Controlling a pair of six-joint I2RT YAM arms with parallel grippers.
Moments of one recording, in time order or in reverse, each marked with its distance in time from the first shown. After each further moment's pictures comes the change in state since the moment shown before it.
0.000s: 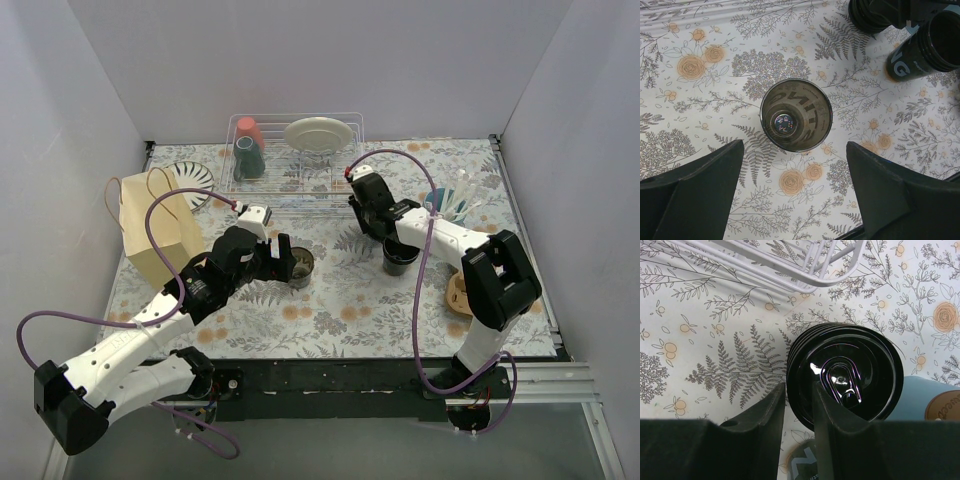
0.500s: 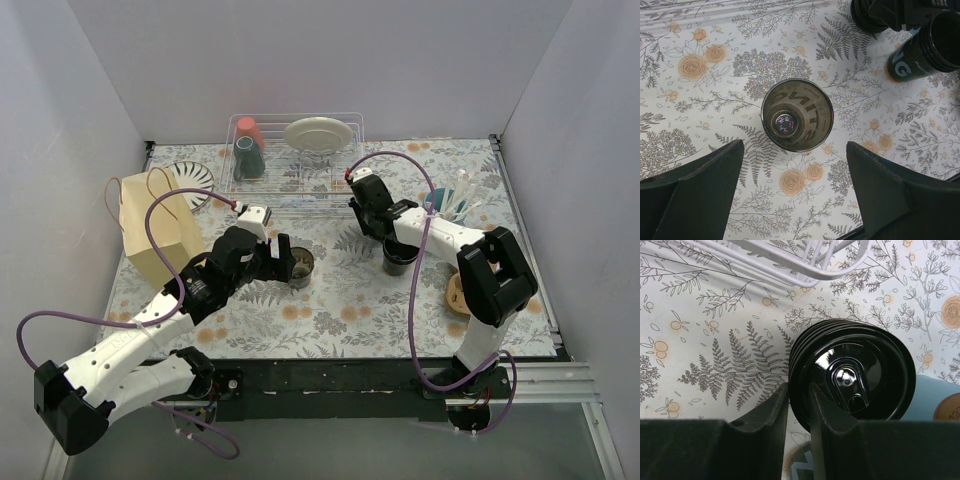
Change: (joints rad) left arm 0.000 -0.001 -0.002 0.000 -0.004 0.000; right arm -0.010 0.026 0.000 -0.001 -0.003 0.007
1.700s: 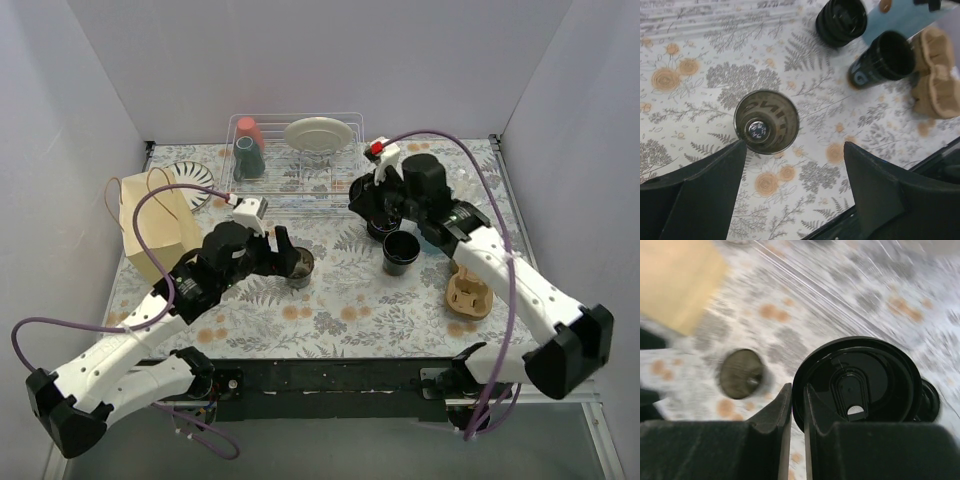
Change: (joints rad) left arm 0.000 -0.009 0.053 -0.015 0.076 -0.031; right arm -0.011 -0.405 0.026 -0.094 -0.460 0.025
